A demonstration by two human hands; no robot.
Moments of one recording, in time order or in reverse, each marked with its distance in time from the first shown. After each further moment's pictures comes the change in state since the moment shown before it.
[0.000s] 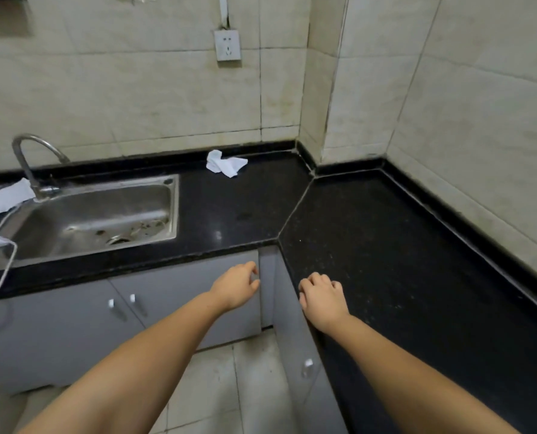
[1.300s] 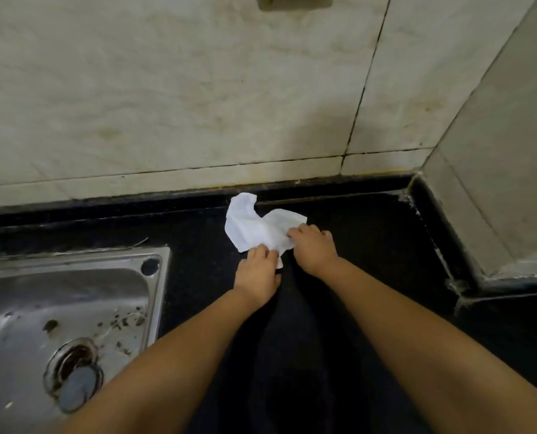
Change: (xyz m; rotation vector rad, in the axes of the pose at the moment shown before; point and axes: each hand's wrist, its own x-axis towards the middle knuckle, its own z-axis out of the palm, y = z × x) left_hand 0.537 -0.185 -0.113 0.206 0.110 -0.126; right_hand 0.683 -0.046 0.014 0.091 -0.169 -0.217
